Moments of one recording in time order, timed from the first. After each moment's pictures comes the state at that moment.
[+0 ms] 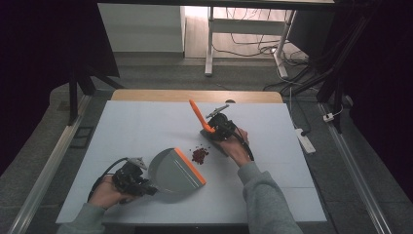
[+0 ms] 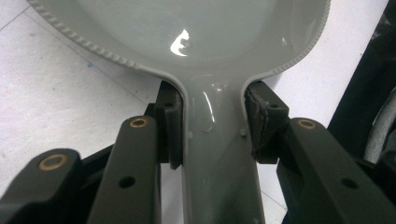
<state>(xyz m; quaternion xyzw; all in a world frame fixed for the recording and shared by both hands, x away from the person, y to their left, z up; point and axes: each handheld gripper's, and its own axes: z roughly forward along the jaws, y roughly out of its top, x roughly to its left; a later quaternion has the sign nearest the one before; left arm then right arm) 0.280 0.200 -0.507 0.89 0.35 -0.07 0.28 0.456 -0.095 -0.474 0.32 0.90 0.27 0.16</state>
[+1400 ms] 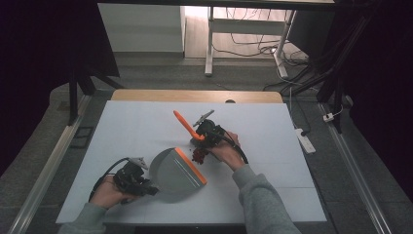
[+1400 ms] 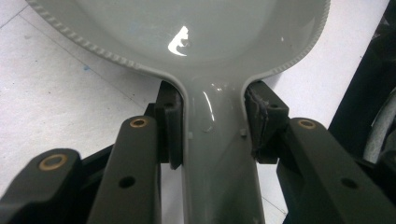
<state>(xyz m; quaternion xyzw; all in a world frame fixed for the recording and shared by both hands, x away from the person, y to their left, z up) 0.281 0.198 -0.508 0.89 0.35 -0.07 0.28 0.433 -0.063 -0.477 0.25 0.93 0.24 0.13</state>
